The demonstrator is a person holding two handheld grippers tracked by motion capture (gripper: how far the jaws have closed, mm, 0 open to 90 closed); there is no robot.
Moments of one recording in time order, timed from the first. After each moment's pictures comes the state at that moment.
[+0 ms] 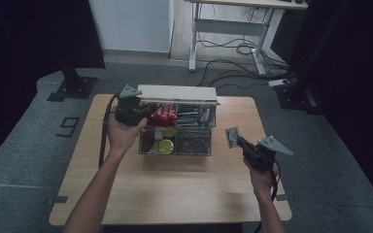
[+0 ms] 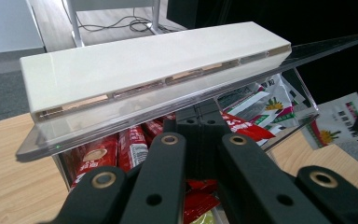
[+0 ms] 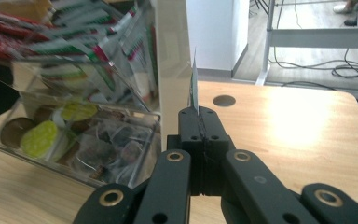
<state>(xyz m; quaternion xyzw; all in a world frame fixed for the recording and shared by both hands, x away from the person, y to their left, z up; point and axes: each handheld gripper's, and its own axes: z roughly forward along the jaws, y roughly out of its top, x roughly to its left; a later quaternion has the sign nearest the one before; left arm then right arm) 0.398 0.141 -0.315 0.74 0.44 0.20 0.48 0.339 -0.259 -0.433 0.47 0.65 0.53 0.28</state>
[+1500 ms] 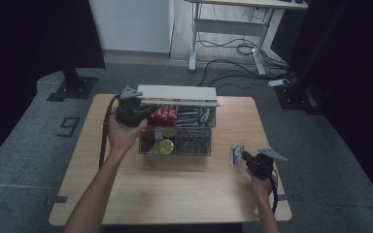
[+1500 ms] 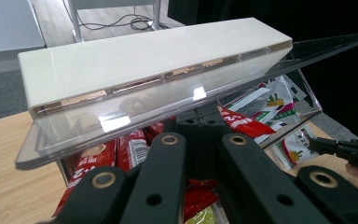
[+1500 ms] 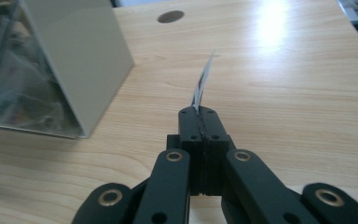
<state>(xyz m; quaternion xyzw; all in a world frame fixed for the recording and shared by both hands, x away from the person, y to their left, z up) 0.396 0.140 -0.317 0.74 0.44 0.20 0.47 0.364 -0.295 -0.526 0.57 0.64 0.46 0.24</state>
